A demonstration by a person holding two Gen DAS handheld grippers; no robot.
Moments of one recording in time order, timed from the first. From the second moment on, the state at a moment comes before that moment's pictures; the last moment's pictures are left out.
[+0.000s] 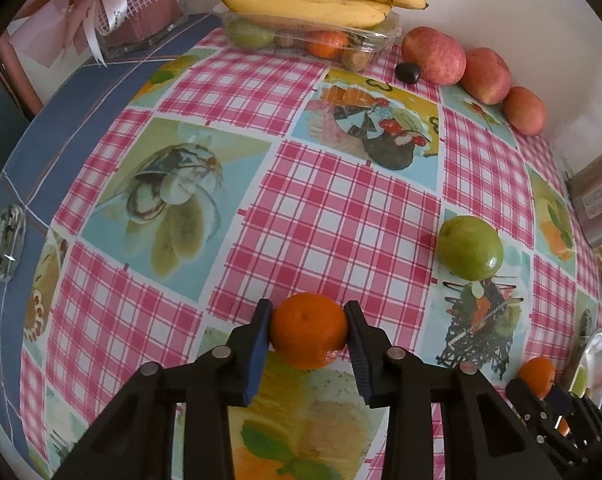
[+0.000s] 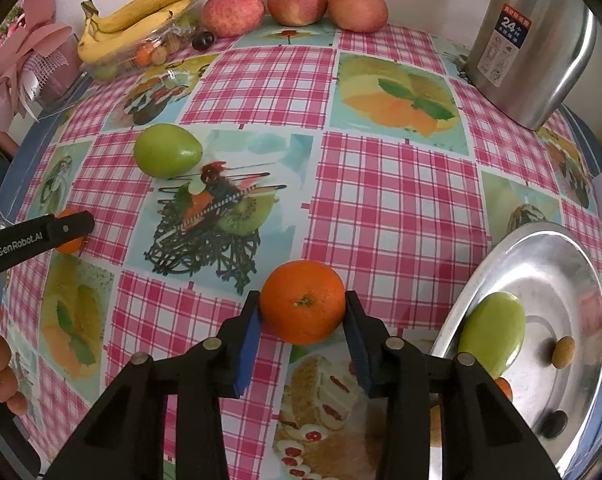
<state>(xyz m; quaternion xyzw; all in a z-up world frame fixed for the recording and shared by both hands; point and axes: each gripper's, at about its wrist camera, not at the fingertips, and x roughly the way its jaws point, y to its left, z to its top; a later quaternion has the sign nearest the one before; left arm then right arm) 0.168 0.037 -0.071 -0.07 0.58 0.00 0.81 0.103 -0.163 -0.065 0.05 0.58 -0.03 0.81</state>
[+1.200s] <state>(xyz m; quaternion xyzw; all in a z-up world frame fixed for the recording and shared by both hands) 0.145 -0.023 0.025 -0.07 0.51 -0.09 0.85 0.074 -0.217 0.008 0.10 0.51 -0.06 0.85</state>
